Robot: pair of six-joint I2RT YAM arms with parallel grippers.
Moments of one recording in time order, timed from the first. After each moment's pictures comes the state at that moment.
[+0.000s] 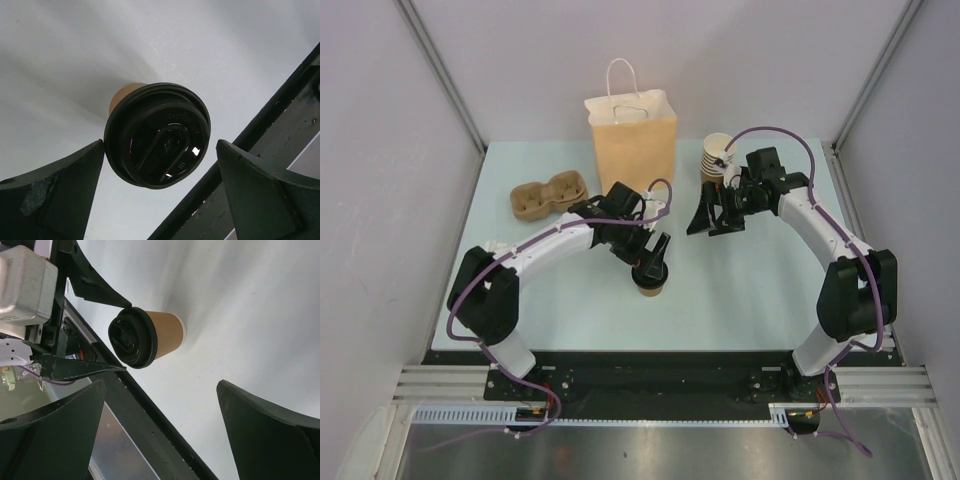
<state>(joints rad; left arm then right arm) -0.65 1.66 1.27 -0.66 0.40 -0.06 0.25 1.64 1.38 -0.75 -0.77 0.14</state>
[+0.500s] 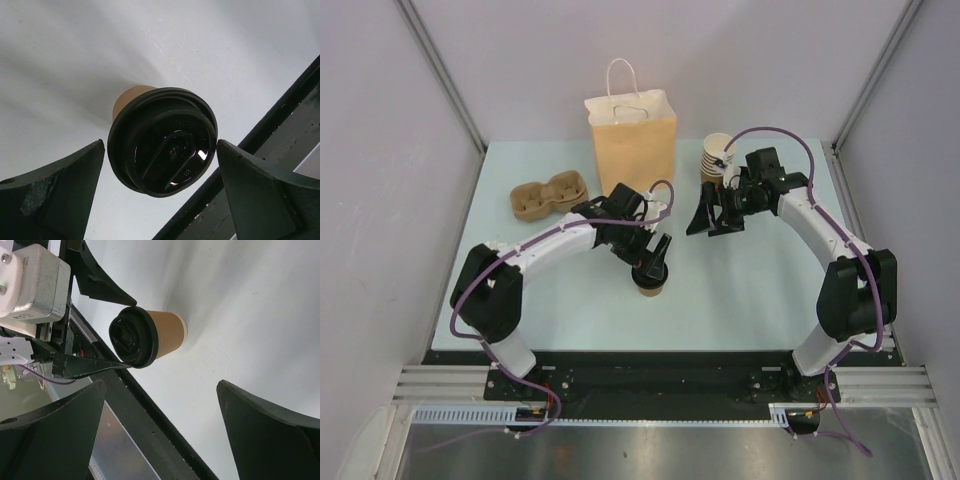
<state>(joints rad) -0.65 1.69 1.27 -0.65 0.38 -0.06 0.25 1.64 1.38 -0.75 -0.78 0.14</state>
